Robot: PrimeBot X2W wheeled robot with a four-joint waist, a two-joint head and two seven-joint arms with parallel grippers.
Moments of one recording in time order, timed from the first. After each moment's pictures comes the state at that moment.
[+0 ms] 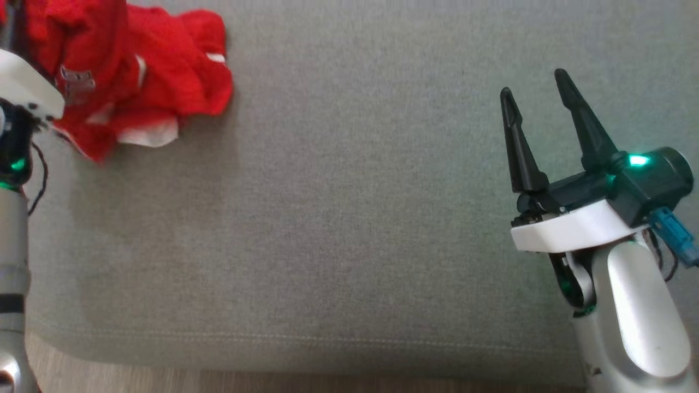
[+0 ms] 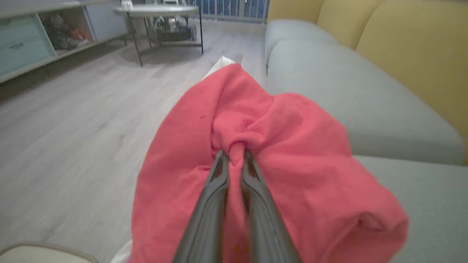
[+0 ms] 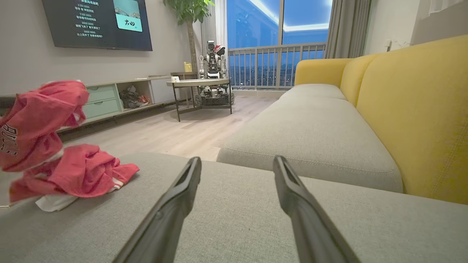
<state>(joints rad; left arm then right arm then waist) -0.81 0.38 -0.11 0.61 -0.46 -0.11 0.03 -0.31 -0.05 0.07 0.00 0.07 0.13 -0.22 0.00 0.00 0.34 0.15</state>
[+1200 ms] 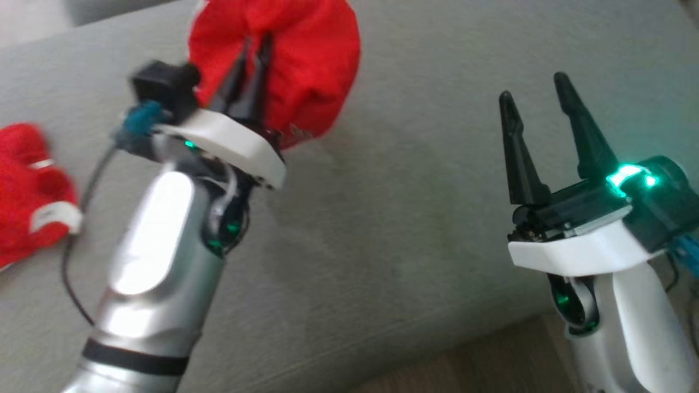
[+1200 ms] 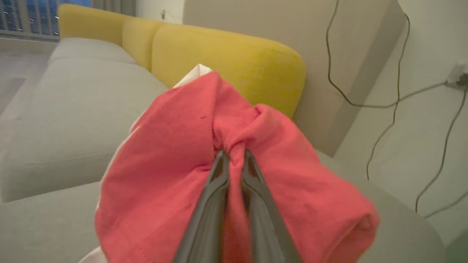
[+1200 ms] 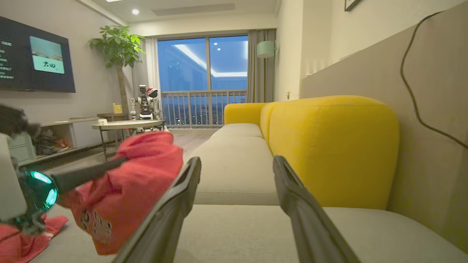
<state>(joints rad) -0.62 0.10 -0.39 0.31 -0.42 -0.02 -0.06 -0.26 -0.05 0.12 -0.11 0.17 0.13 -0.25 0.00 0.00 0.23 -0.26</state>
